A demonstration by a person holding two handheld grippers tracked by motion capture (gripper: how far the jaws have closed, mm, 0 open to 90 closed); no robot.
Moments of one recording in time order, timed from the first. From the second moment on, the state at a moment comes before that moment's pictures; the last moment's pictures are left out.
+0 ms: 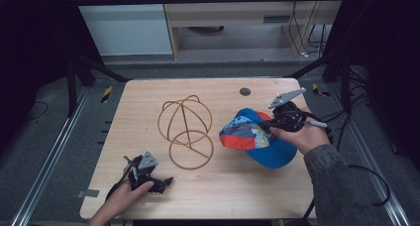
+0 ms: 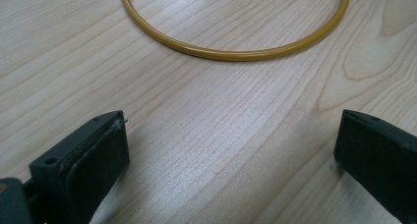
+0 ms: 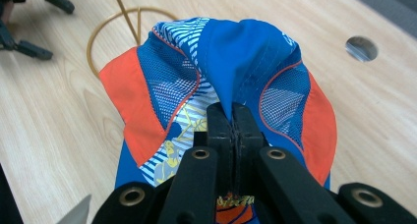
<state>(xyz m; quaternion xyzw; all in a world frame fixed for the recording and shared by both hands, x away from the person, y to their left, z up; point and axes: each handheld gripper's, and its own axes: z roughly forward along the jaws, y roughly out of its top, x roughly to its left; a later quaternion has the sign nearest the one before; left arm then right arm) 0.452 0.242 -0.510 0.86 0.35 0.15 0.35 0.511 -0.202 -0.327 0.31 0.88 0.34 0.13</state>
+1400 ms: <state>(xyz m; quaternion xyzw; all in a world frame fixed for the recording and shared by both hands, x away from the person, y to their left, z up) 0.452 0.243 -0.509 0.86 0.34 0.15 0.35 0.493 -0.199 -0.232 0.28 0.84 0.41 0.21</state>
